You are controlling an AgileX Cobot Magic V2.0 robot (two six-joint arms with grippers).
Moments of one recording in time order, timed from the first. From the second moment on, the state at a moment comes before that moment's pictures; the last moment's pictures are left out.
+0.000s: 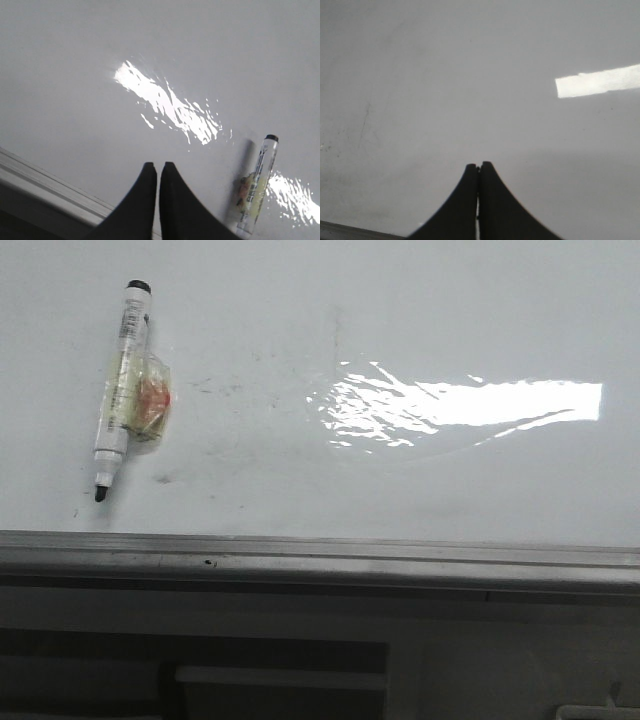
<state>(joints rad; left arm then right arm) -0.05 0.00 0.00 -1.04 0.21 0.31 0.18 -0.01 0.01 0.19 0.02 0.04</state>
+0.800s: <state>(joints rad) -0.05 0.00 -0.02 -1.26 0.21 0.43 0.18 0.00 -0.23 0.23 0.29 0.02</state>
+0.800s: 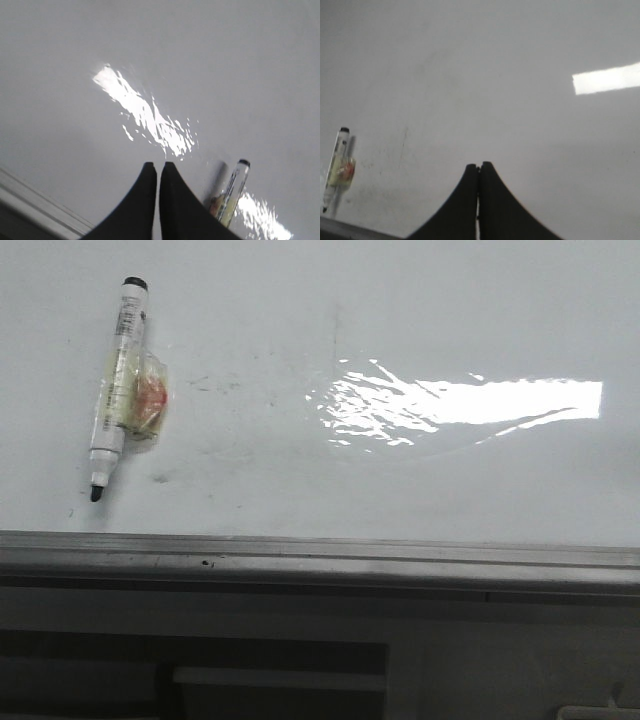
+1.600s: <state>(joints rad) -0.30 0.76 -0.54 -0.87 0.58 0.80 0.18 0.39 -0.52 0.22 0.55 -0.20</state>
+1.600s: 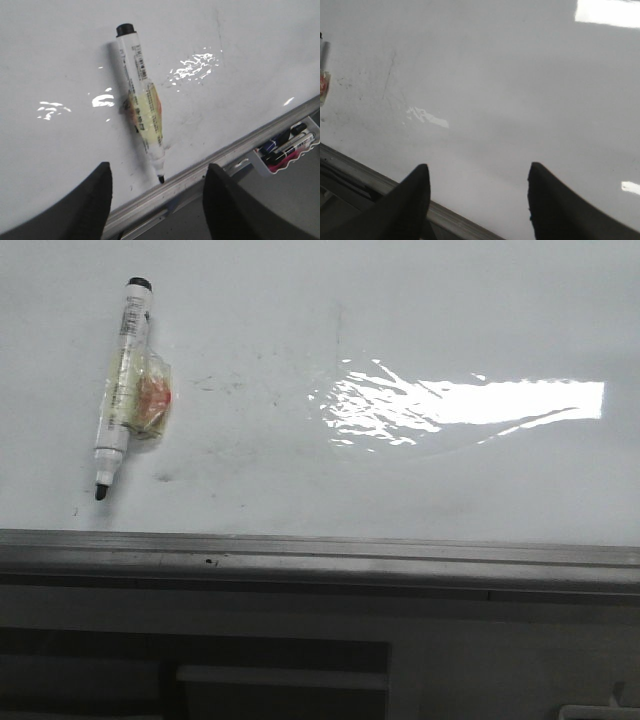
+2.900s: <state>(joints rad) -0.77 1.13 -0.65 -0.85 0.23 1.04 0.23 0.39 -0.56 0.35 0.57 -0.41</state>
